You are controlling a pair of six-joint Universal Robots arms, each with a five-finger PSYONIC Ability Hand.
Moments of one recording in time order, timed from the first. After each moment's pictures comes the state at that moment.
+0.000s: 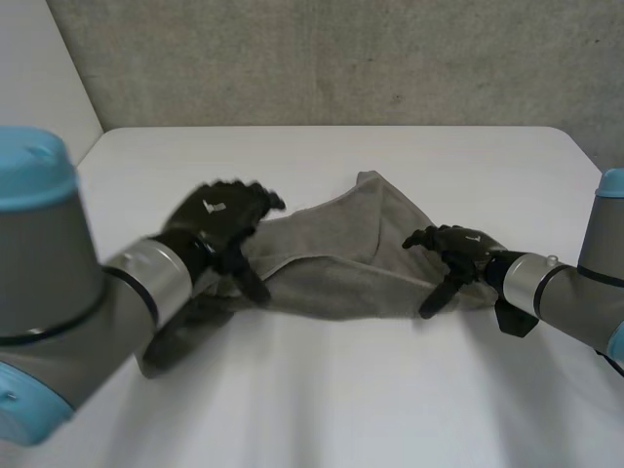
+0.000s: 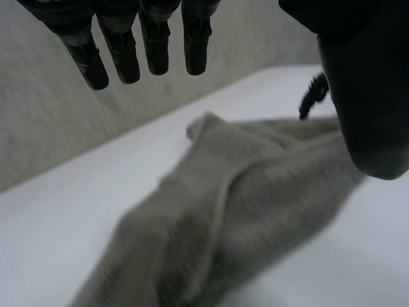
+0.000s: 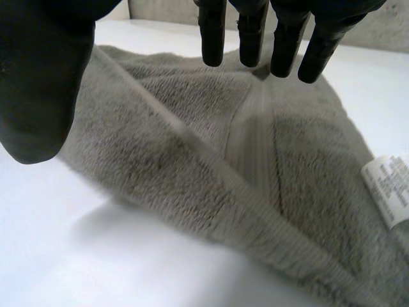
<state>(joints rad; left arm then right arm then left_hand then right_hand) 4.16 -1.83 -1.53 3.04 -1.48 3.25 1.75 -0.97 1.44 0.09 1.08 3.02 0.26 0.23 0.21 0.22 0.05 0.29 0.29 0.16 0.15 0.08</state>
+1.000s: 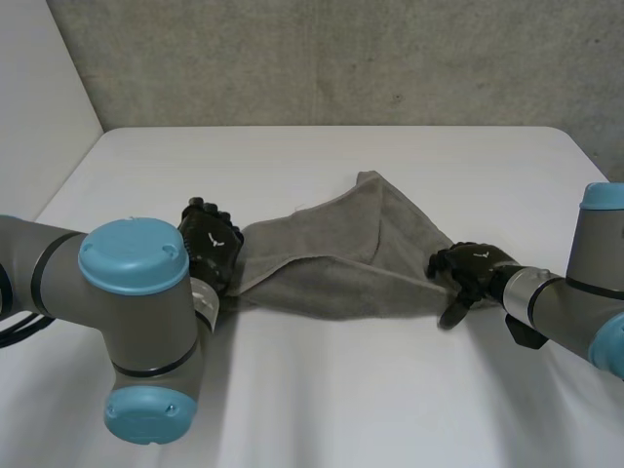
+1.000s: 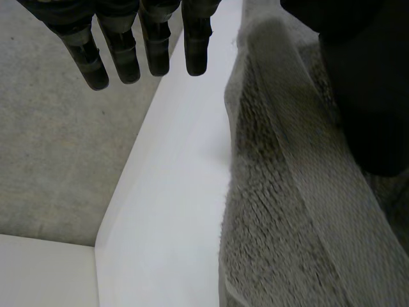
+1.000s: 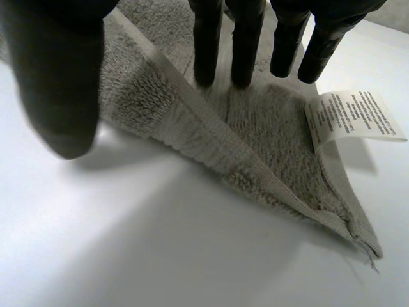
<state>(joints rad) 4.09 -2.08 -1.56 3.37 -1.90 3.94 1.77 -0.94 1.46 0.09 1.25 2.85 0.27 0.25 0.21 0.22 0.07 0.51 0.51 0.16 0.15 0.34</state>
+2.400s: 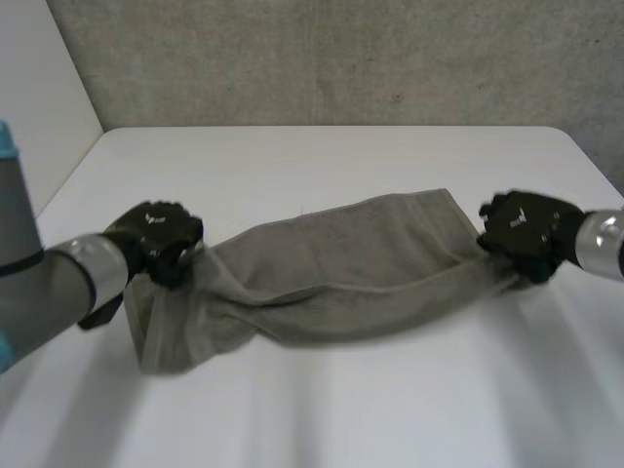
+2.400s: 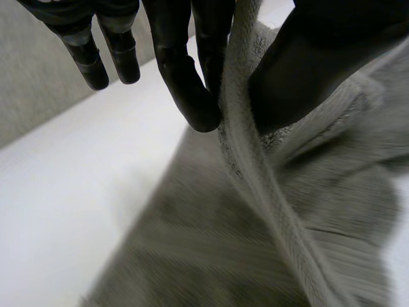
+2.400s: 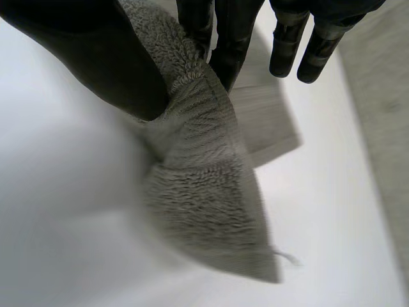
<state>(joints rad) 4.43 -1.89 -1.49 2.90 -1.36 3.49 1.65 -1.13 1.27 0.51 1.12 1.92 1.27 1.34 0.21 0.22 1.15 1.30 1.33 0.16 0.15 1.15</state>
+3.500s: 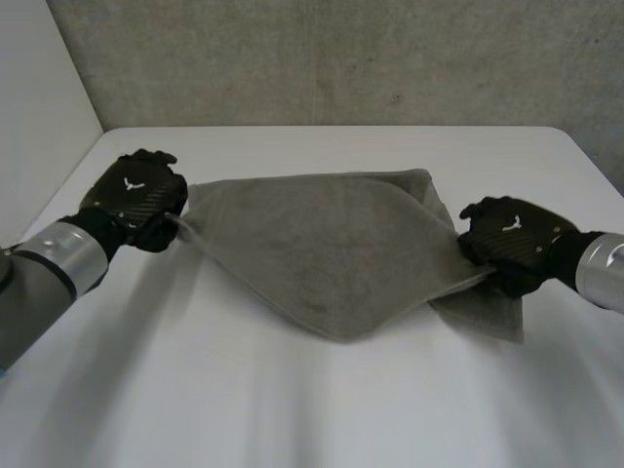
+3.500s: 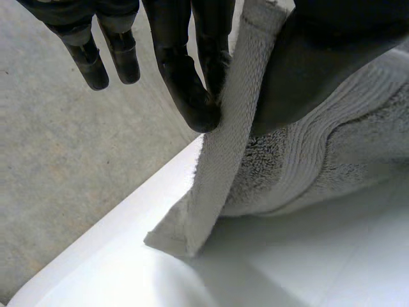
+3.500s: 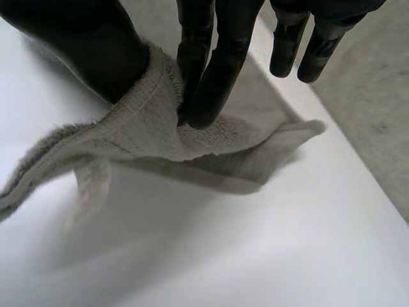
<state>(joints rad) 4.55 -1.74 -1.73 3.30 -1.17 3.53 1.61 -1.32 1.56 0.35 0.95 2.26 1.27 1.34 0.21 0.22 1.16 1.31 1.34 0.16 0.15 1.16</state>
